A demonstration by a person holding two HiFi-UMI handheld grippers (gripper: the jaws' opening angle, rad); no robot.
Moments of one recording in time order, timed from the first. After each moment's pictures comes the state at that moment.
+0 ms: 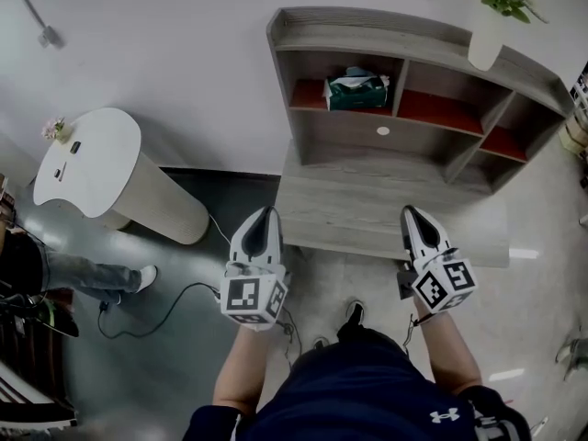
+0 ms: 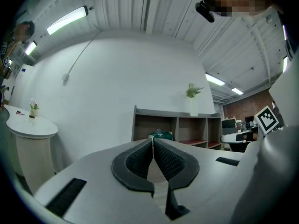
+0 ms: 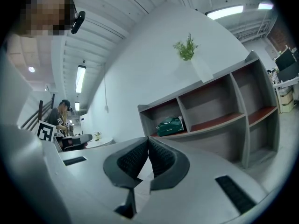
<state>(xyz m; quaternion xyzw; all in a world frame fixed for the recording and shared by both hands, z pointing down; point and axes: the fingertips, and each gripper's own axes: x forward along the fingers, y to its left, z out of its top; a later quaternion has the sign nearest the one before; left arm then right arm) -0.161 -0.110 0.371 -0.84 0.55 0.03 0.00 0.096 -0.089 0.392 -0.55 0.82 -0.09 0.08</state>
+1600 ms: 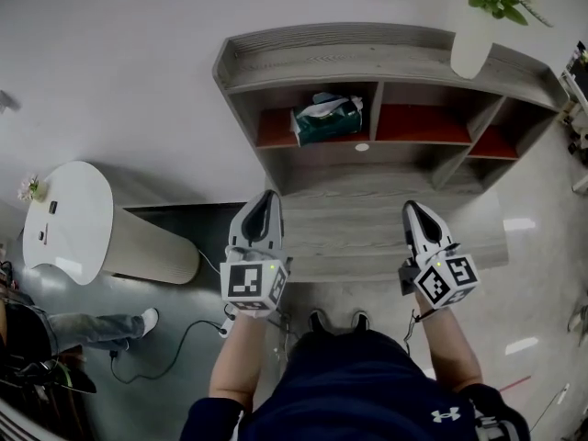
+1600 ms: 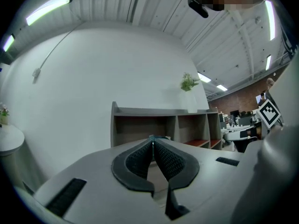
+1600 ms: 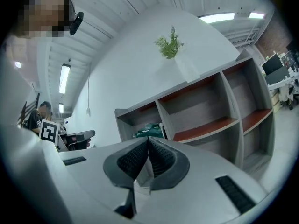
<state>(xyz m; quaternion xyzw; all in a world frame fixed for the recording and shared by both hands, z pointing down) -0.087 -0.260 0.345 -0.88 0.47 0.00 0.05 0.156 -0.184 0.387 -0.62 0.77 -0.10 0.09</state>
